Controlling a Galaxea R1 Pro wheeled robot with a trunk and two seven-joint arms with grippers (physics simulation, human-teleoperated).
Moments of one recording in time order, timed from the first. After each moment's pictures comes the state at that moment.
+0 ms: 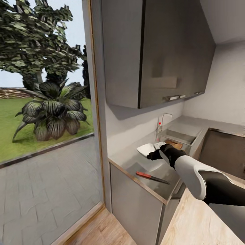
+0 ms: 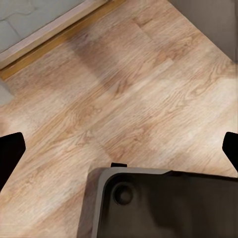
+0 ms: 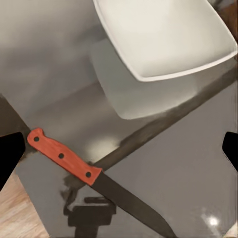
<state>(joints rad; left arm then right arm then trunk) 0.39 -0.01 0.11 -0.71 0.03 -0.36 -0.03 -1.24 0.02 -0.10 -0.07 0.35 0.47 0.14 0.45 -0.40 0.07</state>
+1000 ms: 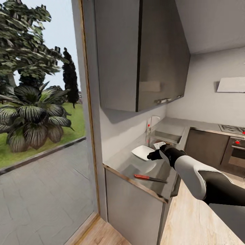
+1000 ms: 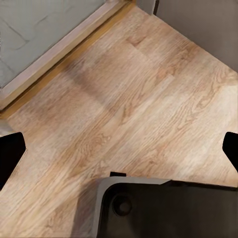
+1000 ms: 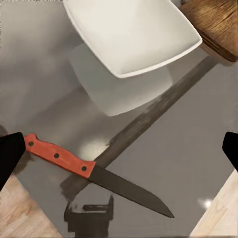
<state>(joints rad) 0.39 -0.01 0.11 -0.71 0.03 -0.36 -0.03 -1.24 0.02 -0.10 -0.07 0.35 0.47 0.14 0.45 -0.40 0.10</state>
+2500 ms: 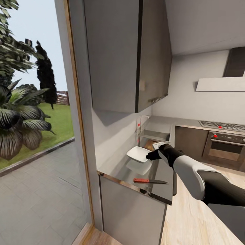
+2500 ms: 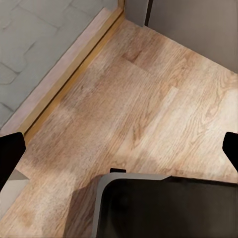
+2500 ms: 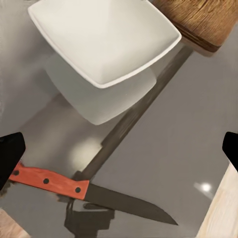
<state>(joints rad) 0.39 -0.01 0.11 -0.70 0.03 -0.36 -0.04 -1.24 0.03 -0.10 -0.07 0.35 0.47 0.14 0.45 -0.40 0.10</state>
